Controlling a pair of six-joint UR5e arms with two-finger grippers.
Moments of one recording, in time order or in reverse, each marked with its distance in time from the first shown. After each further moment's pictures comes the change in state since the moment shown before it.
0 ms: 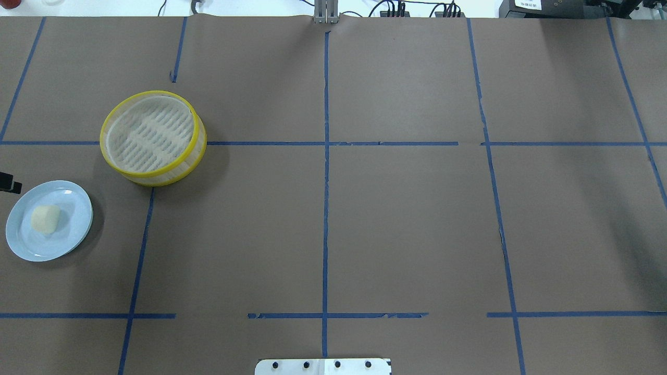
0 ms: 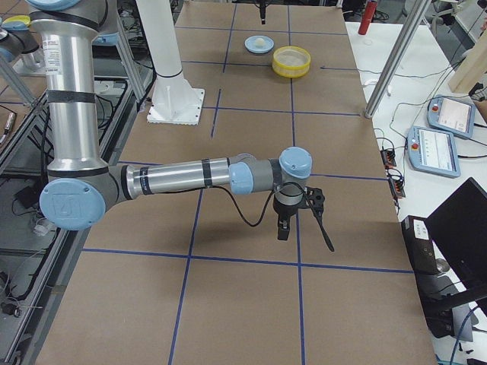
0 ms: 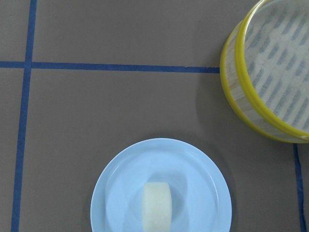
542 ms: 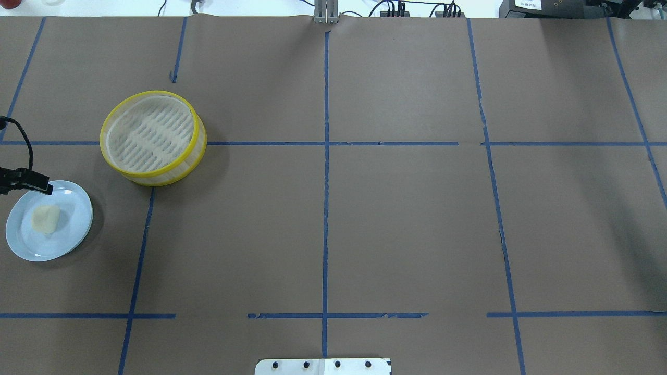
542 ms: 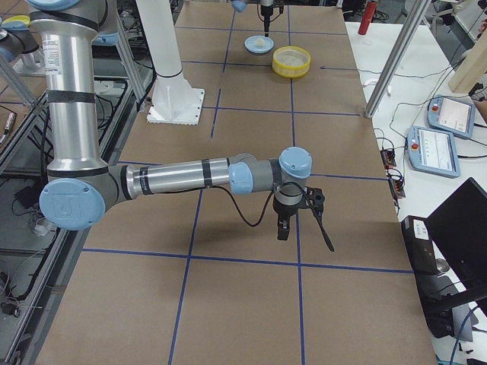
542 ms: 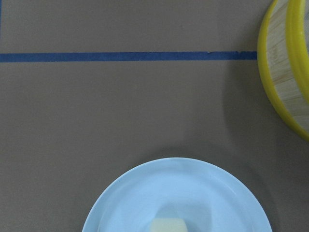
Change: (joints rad) left arm 0.066 -0.109 0.164 -0.001 0.009 -0.002; right arm 0.000 0.000 0.000 0.000 0.000 0.000
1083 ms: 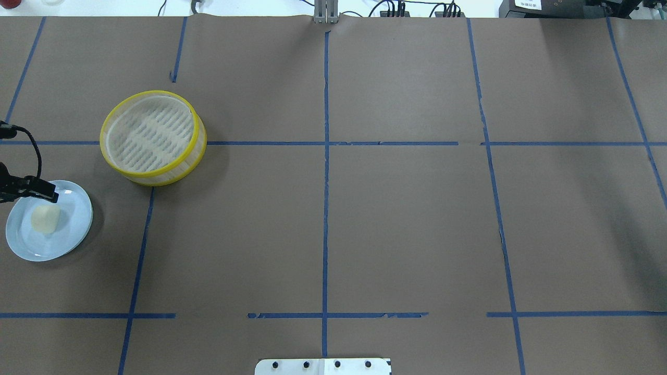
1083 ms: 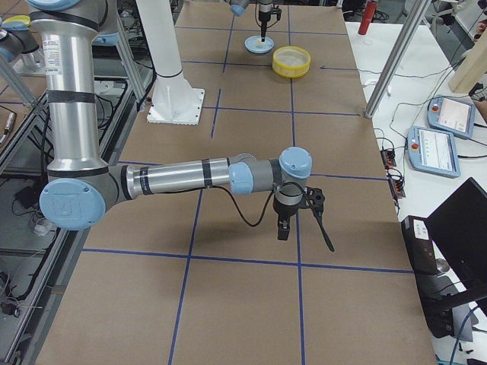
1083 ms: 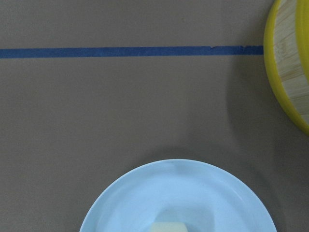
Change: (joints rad) left arm 0.046 0.005 0.040 -0.001 0.000 0.005; right arm 0.000 0.000 0.000 0.000 0.000 0.000
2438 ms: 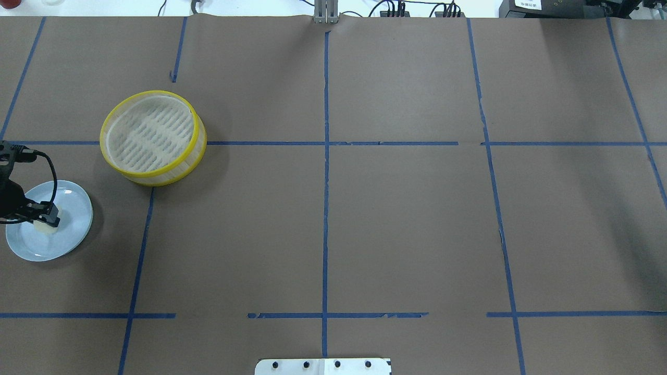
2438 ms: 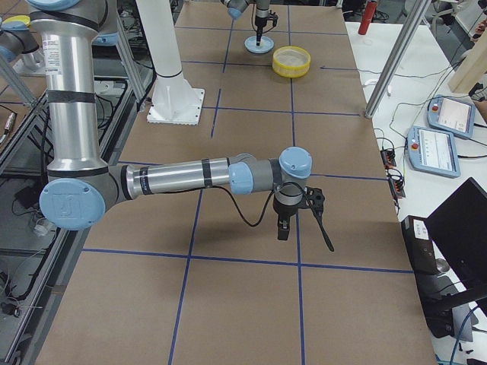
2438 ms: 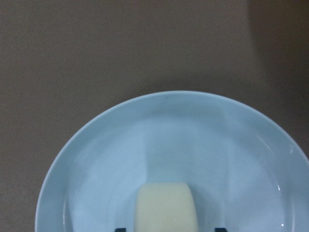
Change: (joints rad) left arm 0.059 0.005 0.001 0.010 -0.016 -0.002; right arm 0.000 0.000 0.000 0.000 0.000 0.000
